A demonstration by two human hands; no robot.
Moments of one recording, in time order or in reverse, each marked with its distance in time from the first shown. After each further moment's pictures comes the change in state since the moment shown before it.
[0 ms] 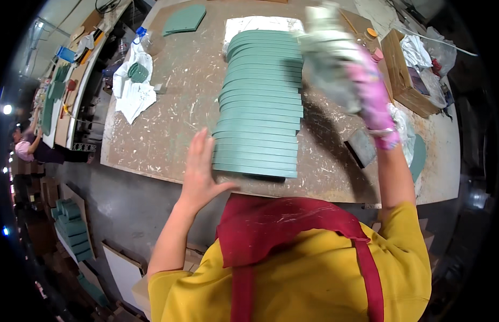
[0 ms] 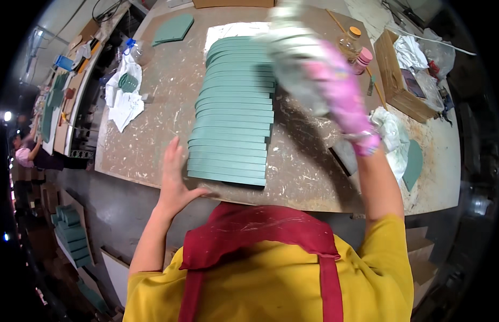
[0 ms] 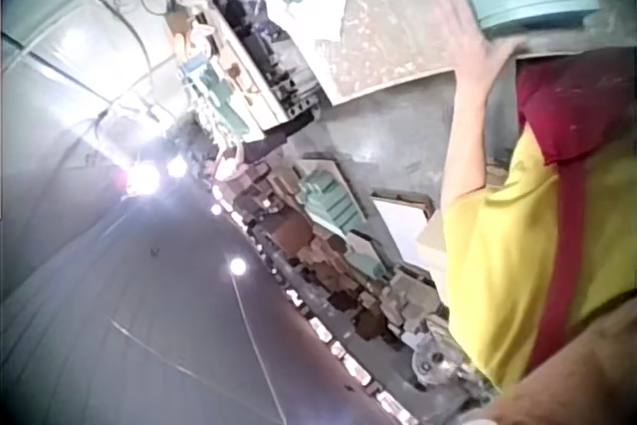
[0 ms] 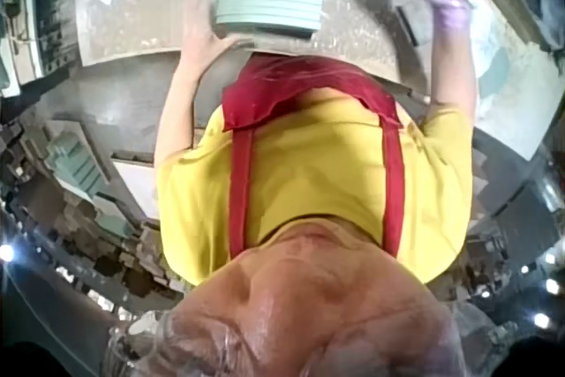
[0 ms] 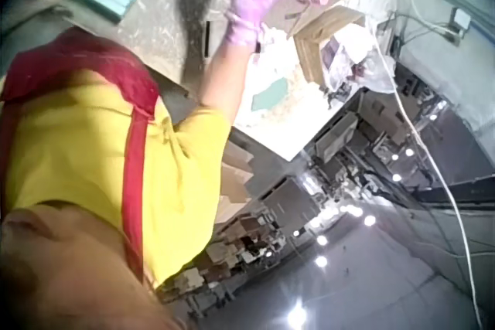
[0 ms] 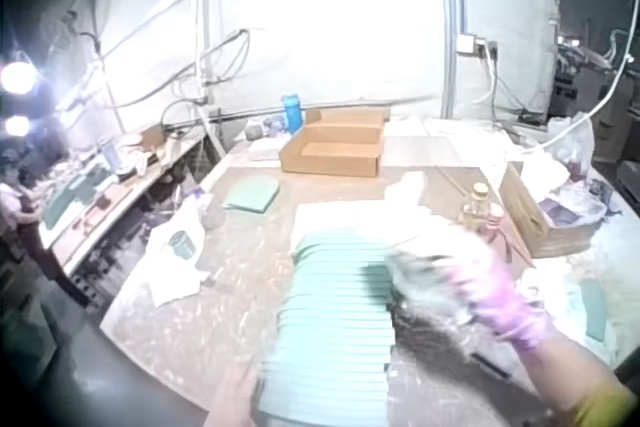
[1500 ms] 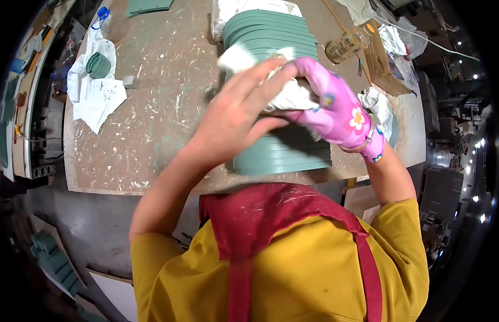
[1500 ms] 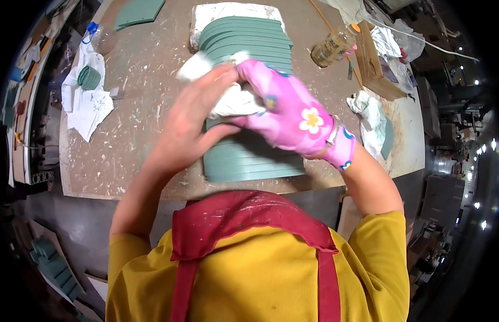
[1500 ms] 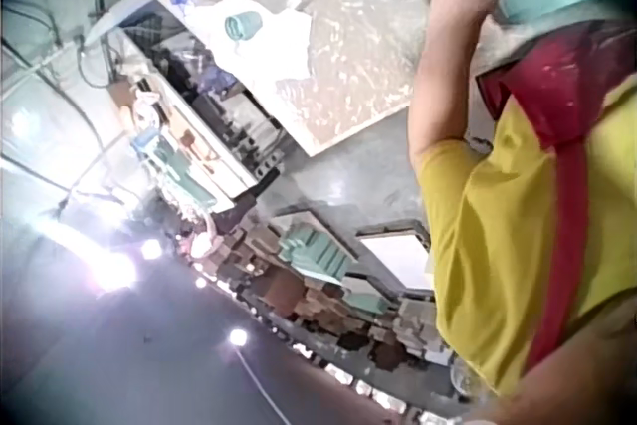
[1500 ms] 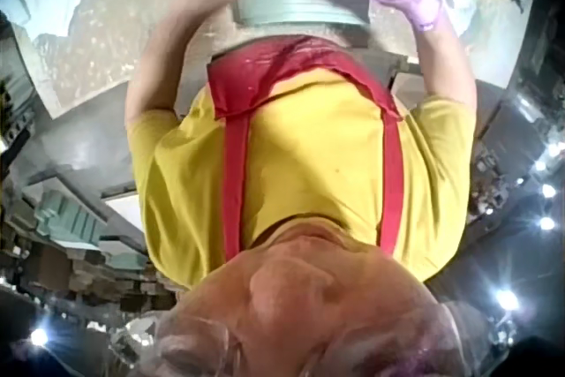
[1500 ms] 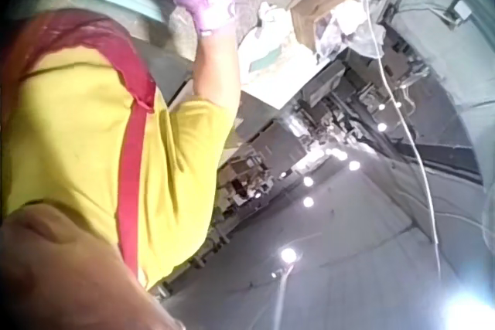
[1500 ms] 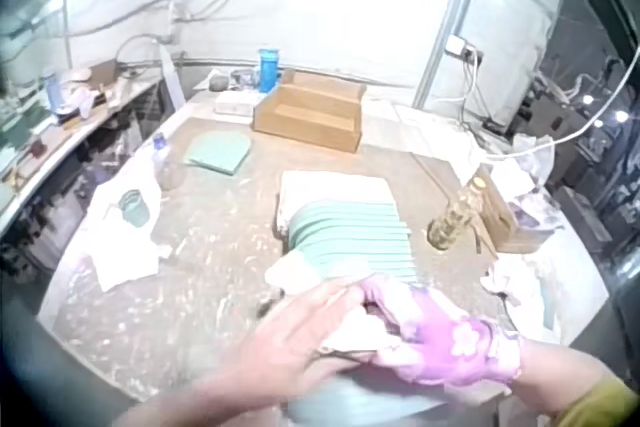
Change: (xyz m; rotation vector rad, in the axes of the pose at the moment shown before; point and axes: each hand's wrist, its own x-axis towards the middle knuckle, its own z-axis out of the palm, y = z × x) left_hand 0.127 -0.024 -0.018 -0.490 0.080 0.429; right_hand 0.010 -0.068 0.136 -0.524 -0.268 -0.157
